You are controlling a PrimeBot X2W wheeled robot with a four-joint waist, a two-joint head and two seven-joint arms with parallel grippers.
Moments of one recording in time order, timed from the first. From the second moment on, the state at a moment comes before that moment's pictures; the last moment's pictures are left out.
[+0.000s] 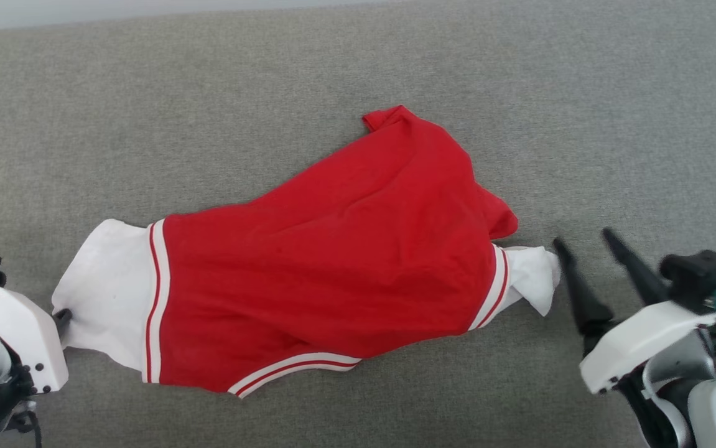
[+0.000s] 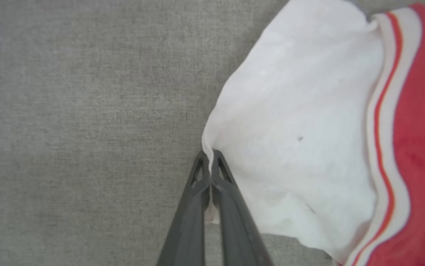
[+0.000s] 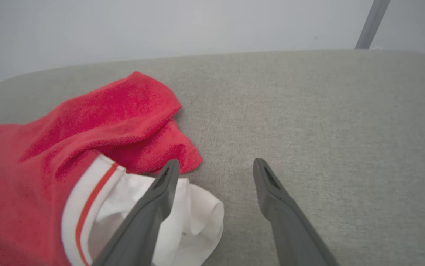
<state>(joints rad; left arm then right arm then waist) -0.22 0.67 -0.16 0.22 -0.78 0.05 0.62 -0.11 -0.17 0.04 -0.07 0.32 0.13 0.17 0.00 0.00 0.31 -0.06</state>
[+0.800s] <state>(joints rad) -0.32 0.59 -0.25 0.27 -0.78 0.01 0.60 -0.30 -0.37 0.25 0.12 0.49 0.13 0.77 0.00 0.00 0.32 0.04</state>
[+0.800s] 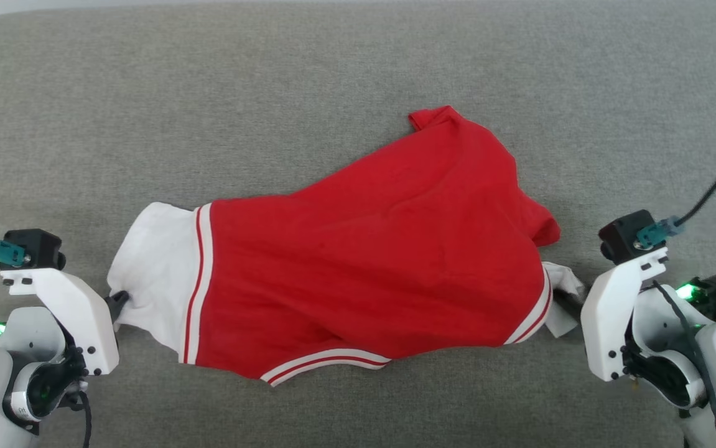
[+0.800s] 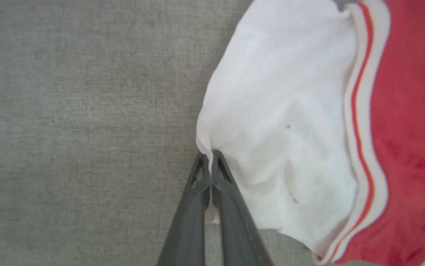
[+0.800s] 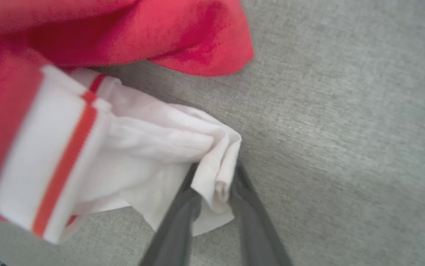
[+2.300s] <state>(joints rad) -1.08 0.65 -0.24 0.19 -0.81 -0.02 0.88 -0.96 -0.20 -0.03 0.03 0.61 0.13 0.91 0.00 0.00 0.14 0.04</state>
